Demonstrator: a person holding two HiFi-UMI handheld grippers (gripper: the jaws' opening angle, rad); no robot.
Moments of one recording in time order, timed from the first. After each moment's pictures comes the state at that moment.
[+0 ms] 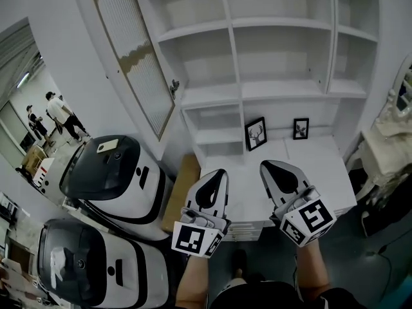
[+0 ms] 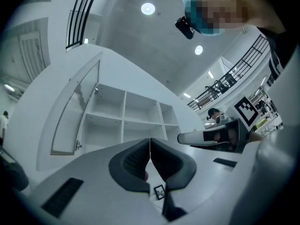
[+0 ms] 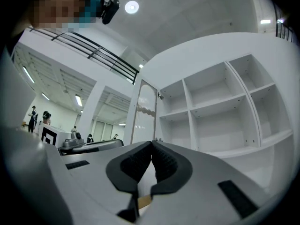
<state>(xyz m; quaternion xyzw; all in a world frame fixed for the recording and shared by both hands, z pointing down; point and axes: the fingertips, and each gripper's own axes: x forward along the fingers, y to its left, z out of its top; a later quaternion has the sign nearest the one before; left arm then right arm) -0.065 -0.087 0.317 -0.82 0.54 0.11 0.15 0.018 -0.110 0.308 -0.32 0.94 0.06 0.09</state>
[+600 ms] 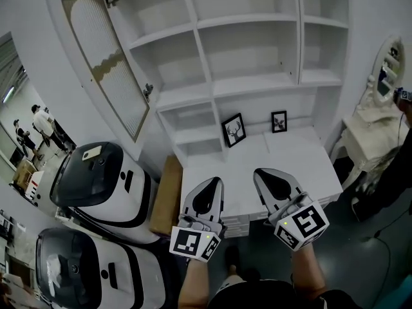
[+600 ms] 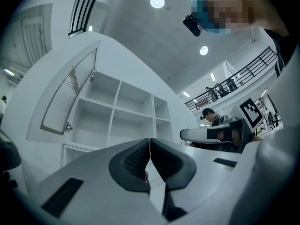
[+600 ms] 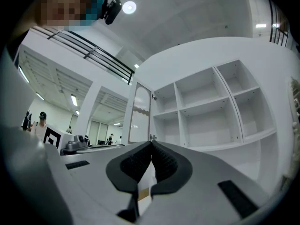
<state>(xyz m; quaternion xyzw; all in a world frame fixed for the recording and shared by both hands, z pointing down) 0.000 -0.068 0.352 -0.84 0.52 0.10 0.09 0.086 -0.076 0.334 -0.35 0.93 0.05 0.08</state>
